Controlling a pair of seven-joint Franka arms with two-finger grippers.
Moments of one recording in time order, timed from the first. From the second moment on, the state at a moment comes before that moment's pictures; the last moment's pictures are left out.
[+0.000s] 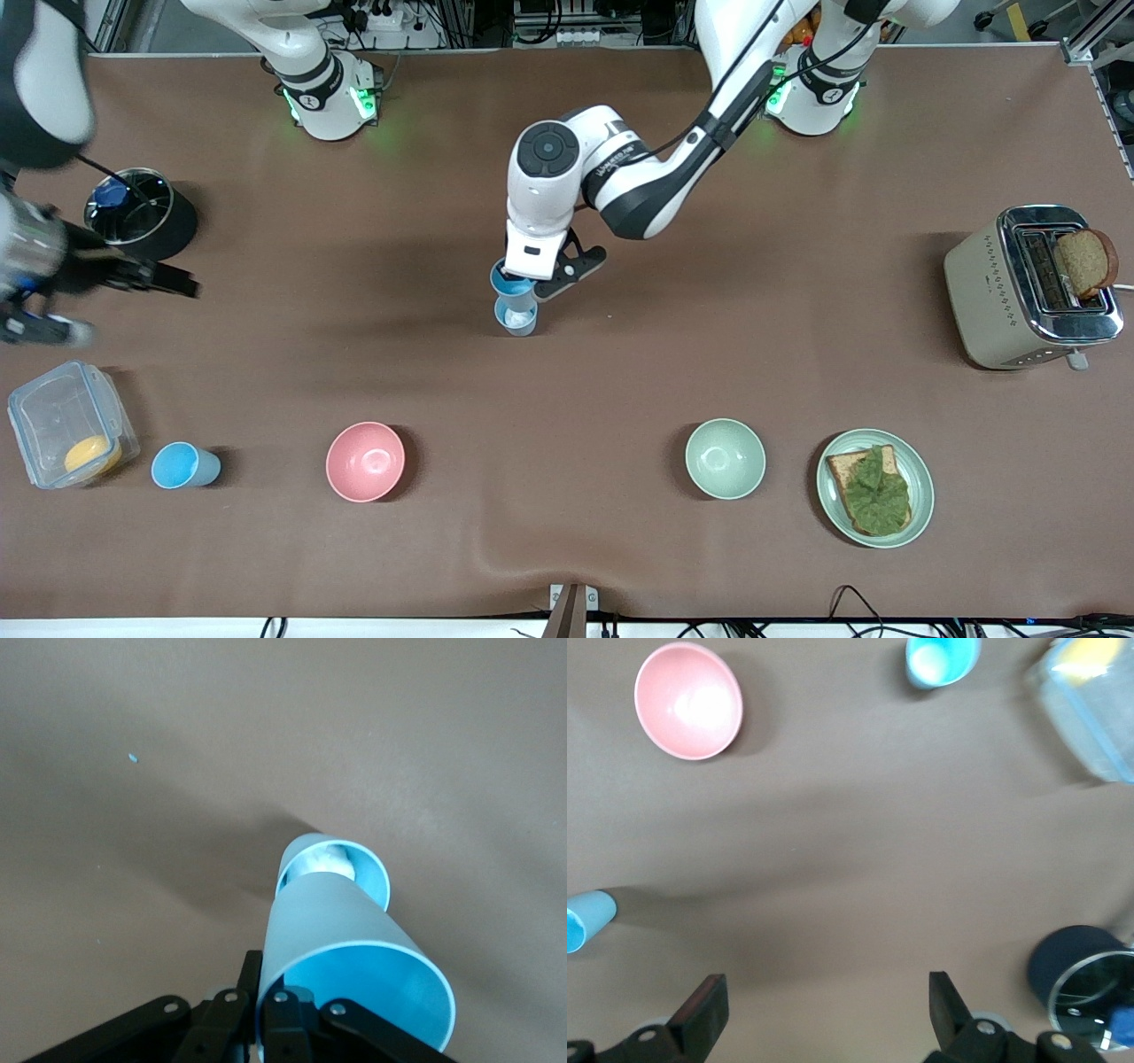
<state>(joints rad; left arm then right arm) -0.71 0.67 -0.25 -1.42 0.06 2.18 -1.55 0.06 0.15 -0.10 -1.52 0.04 1.54 0.10</state>
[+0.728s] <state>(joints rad) -0.71 0.71 -0.24 -1.42 0.06 2.27 -1.55 0.05 0.06 -0.09 -1.52 -0.02 1.62 0.10</state>
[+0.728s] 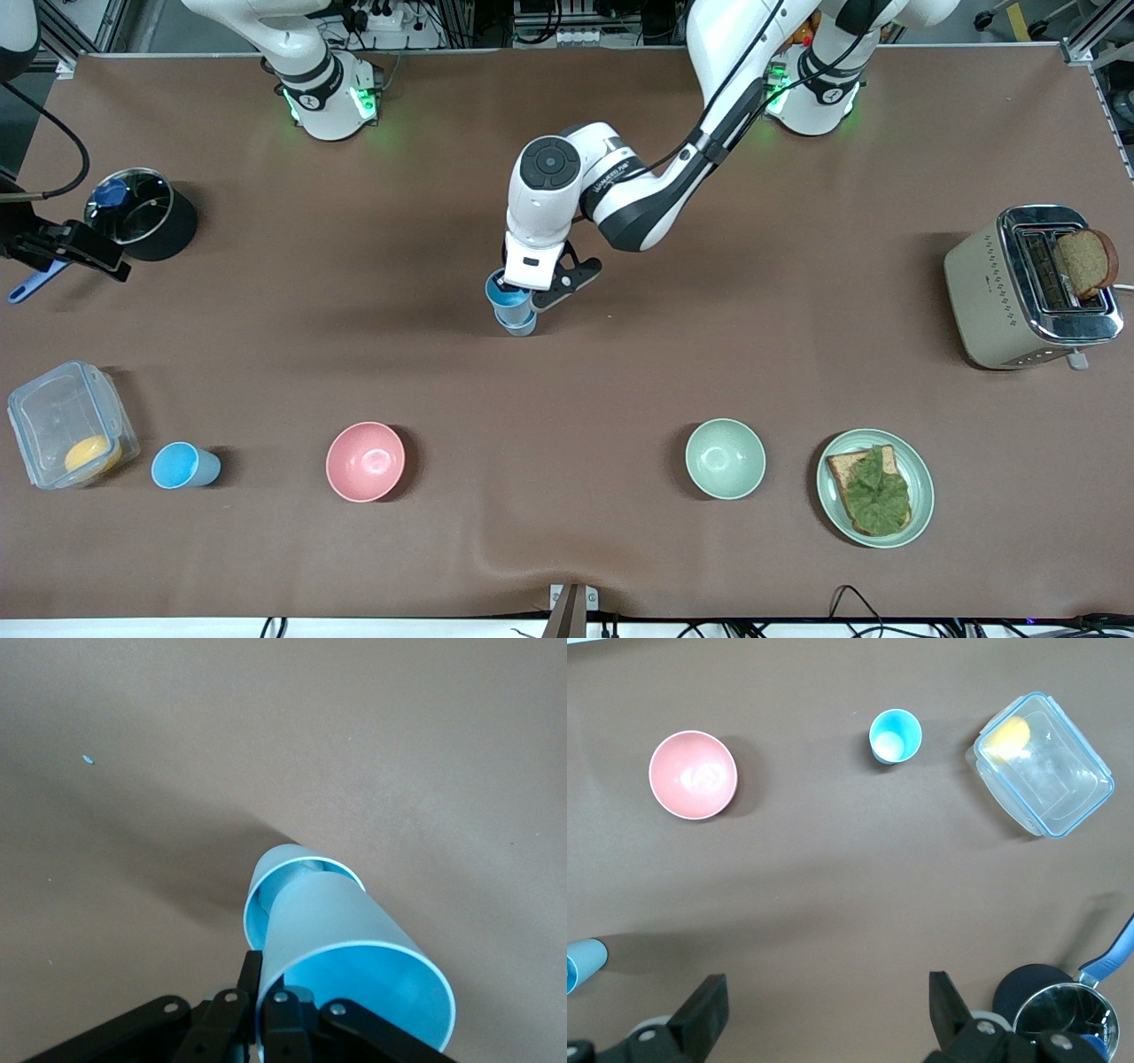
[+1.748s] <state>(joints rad) -0.38 0.41 -0.23 -1.36 0.07 1.91 -1.12 0.05 0.06 -0.08 -1.52 -0.02 1.60 0.10</state>
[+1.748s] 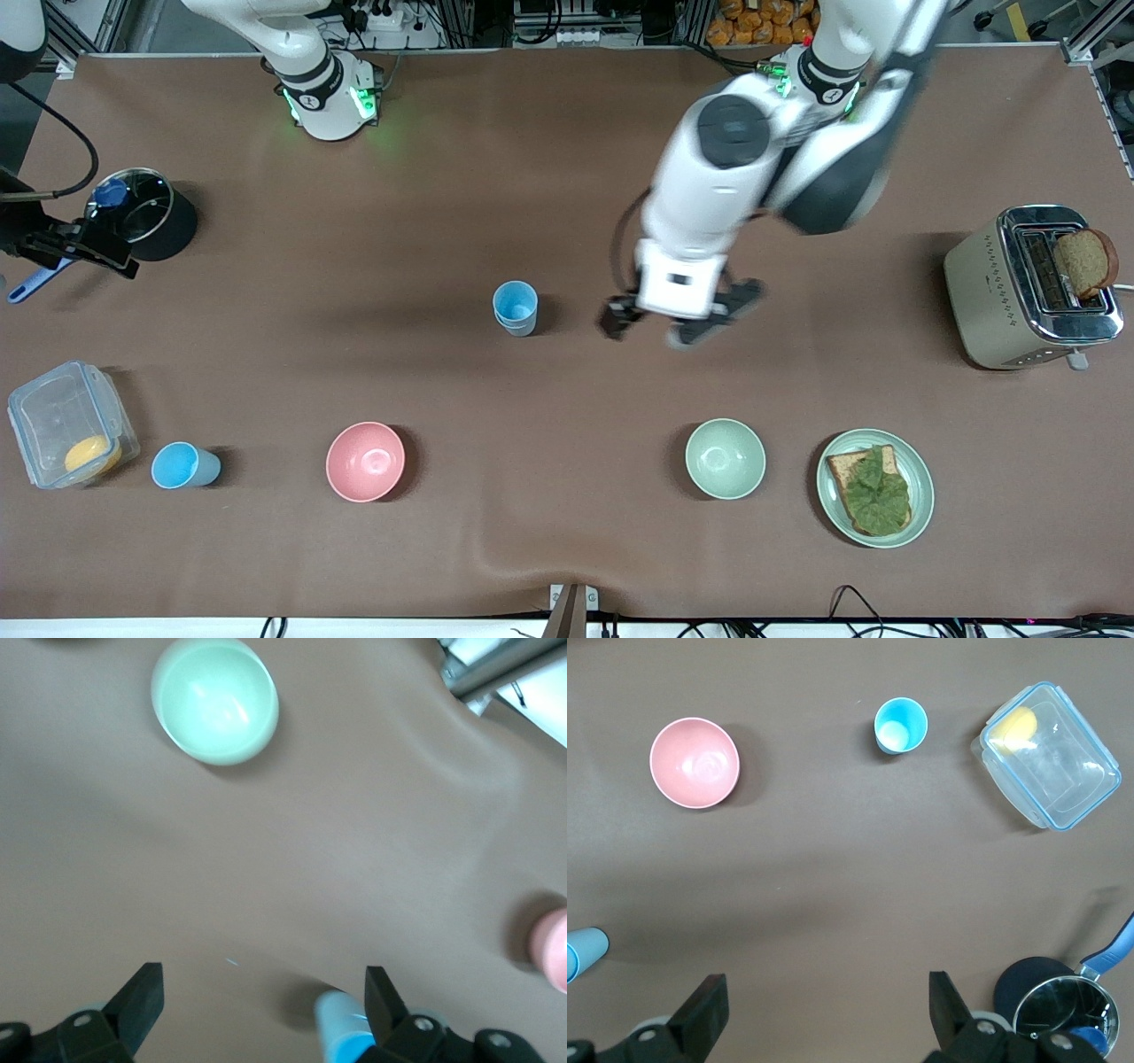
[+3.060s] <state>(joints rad) 0.06 0.08 -0.23 -1.55 0.07 1.73 -0.27 0.05 0.06 -0.08 -1.53 -0.02 1.60 0.10</state>
